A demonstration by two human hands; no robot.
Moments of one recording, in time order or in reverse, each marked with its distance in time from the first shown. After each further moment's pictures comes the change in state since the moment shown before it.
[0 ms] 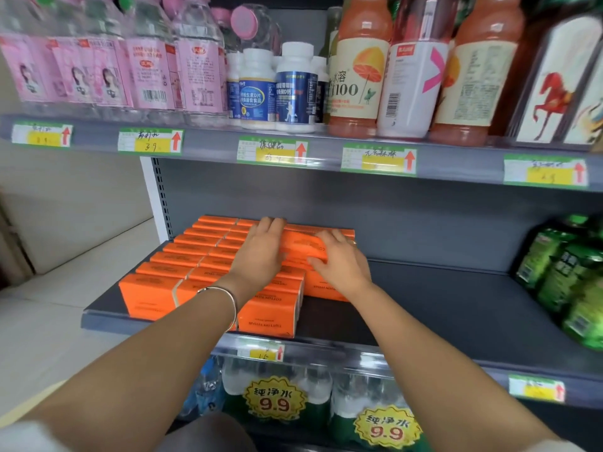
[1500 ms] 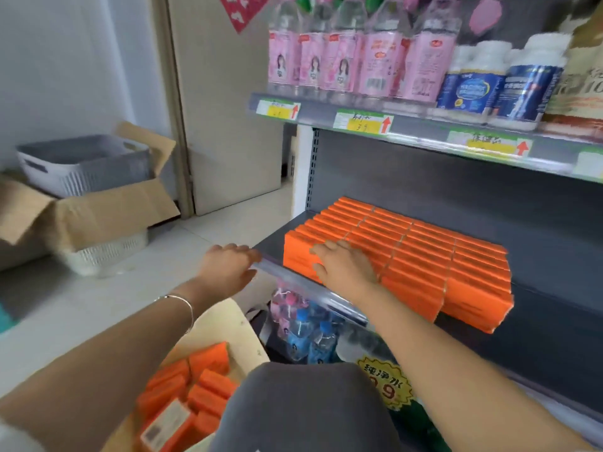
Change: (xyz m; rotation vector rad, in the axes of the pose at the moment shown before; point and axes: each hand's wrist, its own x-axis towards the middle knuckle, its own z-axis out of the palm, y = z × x) left_hand -0.201 -0.188 -0.121 0.546 -0.274 -0.371; right_hand -0.031 -0.218 0.076 -0.117 -0.223 -0.562
